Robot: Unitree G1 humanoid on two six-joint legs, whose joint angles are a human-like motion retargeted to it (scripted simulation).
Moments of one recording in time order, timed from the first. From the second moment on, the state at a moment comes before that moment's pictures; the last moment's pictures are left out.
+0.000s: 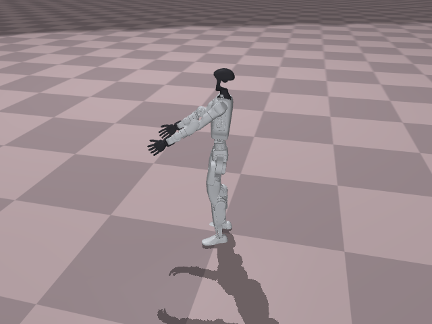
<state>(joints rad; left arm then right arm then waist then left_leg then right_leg) -0.83 0.37 0.19 1.46 0.08 -0.05 -0.14 -0.90 -0.01 -0.11 1.48 0.12 -0.06 0.14 -0.11 -0.01 -0.08 -0.01 -0.03 0.24 0.02 -0.05 0.00 0.04 -0.10 -0.36 0.03 0.05 0.05</state>
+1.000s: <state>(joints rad) -0.90 0.43 0.09 1.51 -0.27 -0.16 -0.06 -0.90 -0.14 -0.02 1.50 0.10 -0.27 0.00 -0.09 -0.02 -0.17 -0.01 -0.04 0.22 0.02 -0.08 0.00 0.06 -0.10 -0.38 0.02 0.02 0.06</state>
